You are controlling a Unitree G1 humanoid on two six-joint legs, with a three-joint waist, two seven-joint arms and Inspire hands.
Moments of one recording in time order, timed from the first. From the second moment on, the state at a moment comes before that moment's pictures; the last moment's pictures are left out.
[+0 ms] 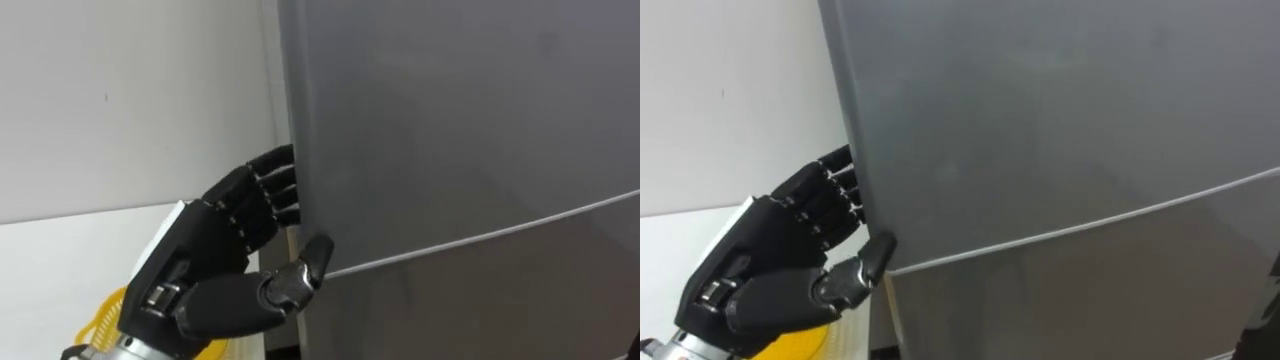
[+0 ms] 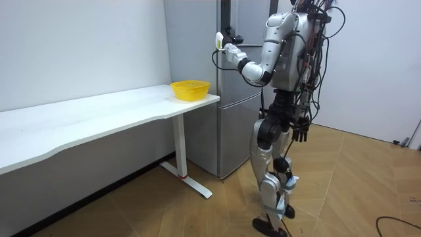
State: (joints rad) left arm -0.01 0.30 -0.03 -0.46 -0.52 0.06 -0.18; right arm 0.11 -0.25 -0.02 1.35 -0.20 0.05 -0.04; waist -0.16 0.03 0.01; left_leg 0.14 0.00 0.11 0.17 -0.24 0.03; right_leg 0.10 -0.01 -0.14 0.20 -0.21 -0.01
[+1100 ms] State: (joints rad) left arm -0.08 0.32 -0.14 -0.47 -0.67 0.06 -0.40; right arm 0.10 -0.27 -0.02 1.34 -0.25 0.05 -0.04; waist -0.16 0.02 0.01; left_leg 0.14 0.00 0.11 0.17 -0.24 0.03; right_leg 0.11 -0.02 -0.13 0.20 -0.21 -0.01
